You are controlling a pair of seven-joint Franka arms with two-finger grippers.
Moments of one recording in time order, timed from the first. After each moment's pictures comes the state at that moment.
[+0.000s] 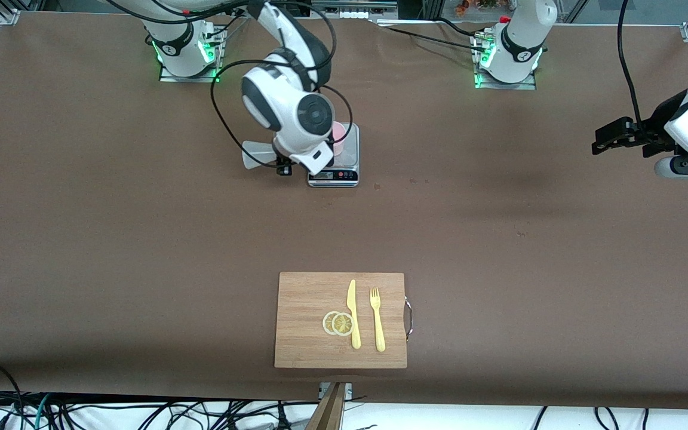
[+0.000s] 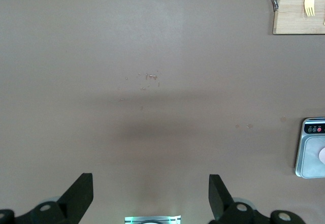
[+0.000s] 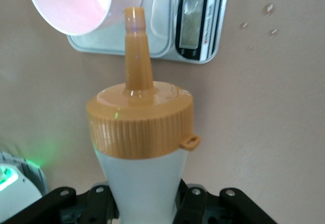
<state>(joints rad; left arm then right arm) 0.01 0.09 -0.03 -1.49 -0.05 1.44 -0.03 0.58 0.47 0.15 -1.65 -0.10 1.72 -0.90</state>
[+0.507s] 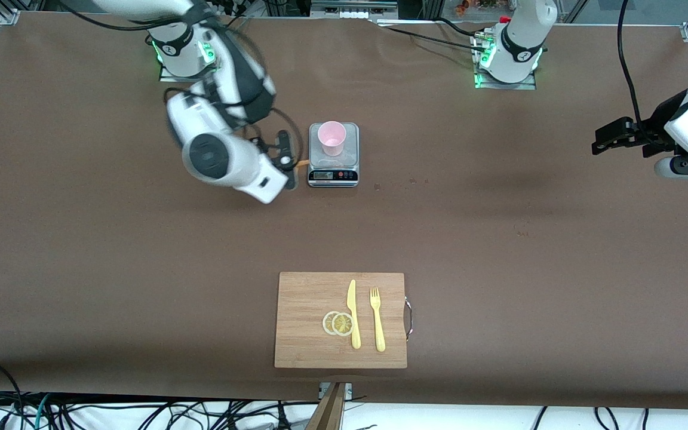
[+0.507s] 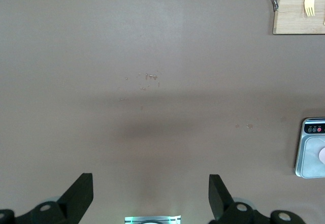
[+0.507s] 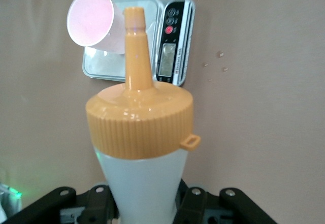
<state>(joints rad) 0.01 0.09 -0.03 -1.49 -0.05 1.44 -0.03 0.32 0.43 0.14 -1.65 0.25 1.80 -1.34</state>
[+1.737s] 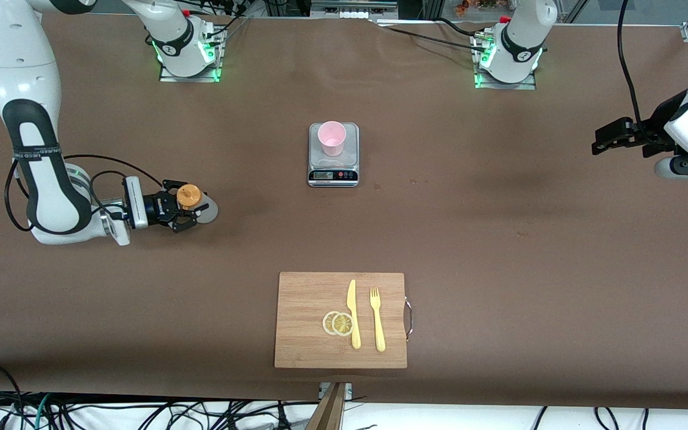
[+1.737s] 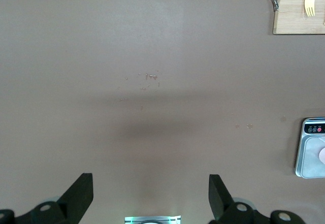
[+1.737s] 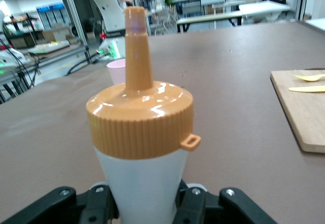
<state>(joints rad) 0.01 0.09 -0.03 -1.49 -0.05 1.44 -0.03 -0.11 0.72 -0.04 -1.76 1.00 1.53 -2.42</state>
